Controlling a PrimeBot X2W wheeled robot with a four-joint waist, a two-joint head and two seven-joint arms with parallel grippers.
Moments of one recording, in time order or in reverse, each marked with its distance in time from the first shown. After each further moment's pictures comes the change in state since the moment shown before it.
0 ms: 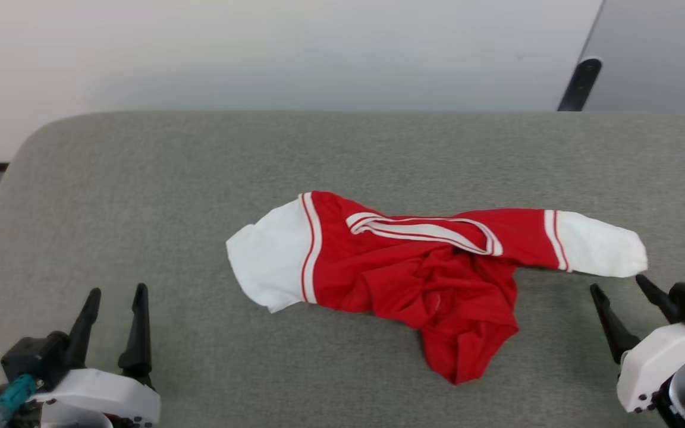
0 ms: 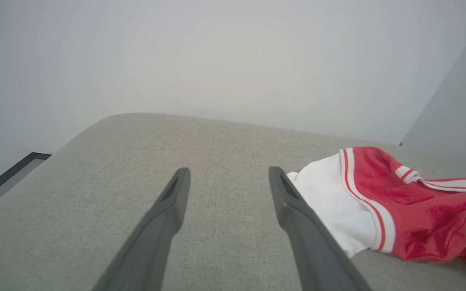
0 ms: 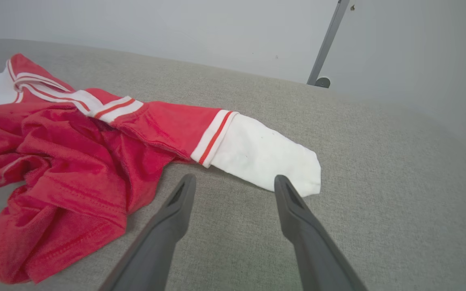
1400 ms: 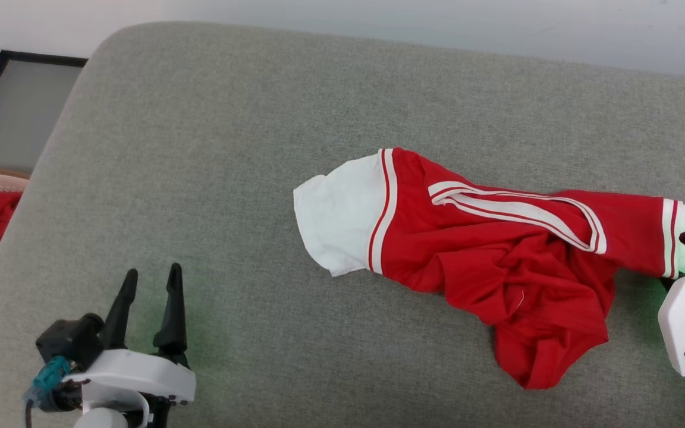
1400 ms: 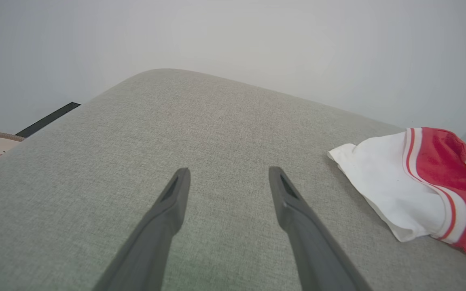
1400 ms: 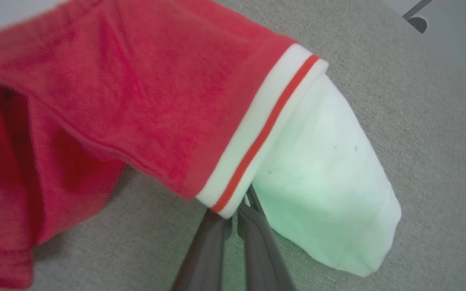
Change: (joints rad) left arm -0.088 -0.149 0.047 0.094 0.064 -0.091 -0.026; right arm -0.185 -0.254 0.142 0.061 0.040 0.000 0.371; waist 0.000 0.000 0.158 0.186
